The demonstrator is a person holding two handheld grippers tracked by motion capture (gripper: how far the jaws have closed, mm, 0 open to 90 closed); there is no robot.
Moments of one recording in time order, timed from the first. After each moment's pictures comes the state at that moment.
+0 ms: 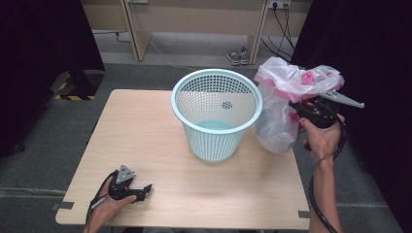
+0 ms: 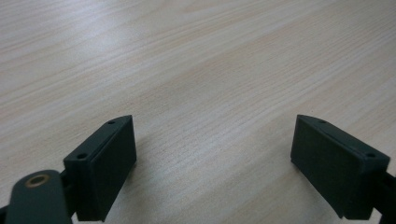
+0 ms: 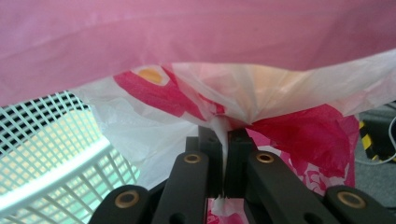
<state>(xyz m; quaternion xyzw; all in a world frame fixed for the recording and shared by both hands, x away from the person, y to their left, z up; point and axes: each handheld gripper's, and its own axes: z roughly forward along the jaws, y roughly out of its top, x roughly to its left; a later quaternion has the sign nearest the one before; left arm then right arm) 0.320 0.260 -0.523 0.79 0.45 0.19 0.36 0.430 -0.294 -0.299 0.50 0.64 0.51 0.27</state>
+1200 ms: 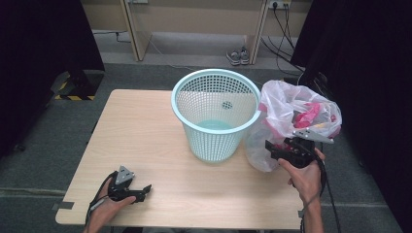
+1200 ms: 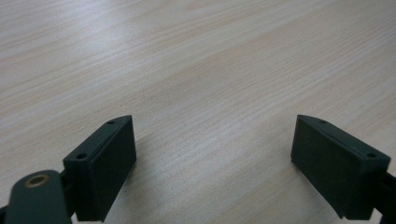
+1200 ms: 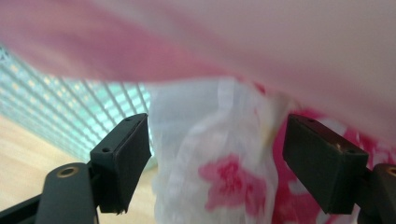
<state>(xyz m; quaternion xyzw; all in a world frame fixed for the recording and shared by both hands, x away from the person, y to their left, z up) 0.317 0.261 -0.523 0.79 0.46 0.19 0.36 0.367 -0.262 -0.374 0.52 0.70 0.43 0.23</state>
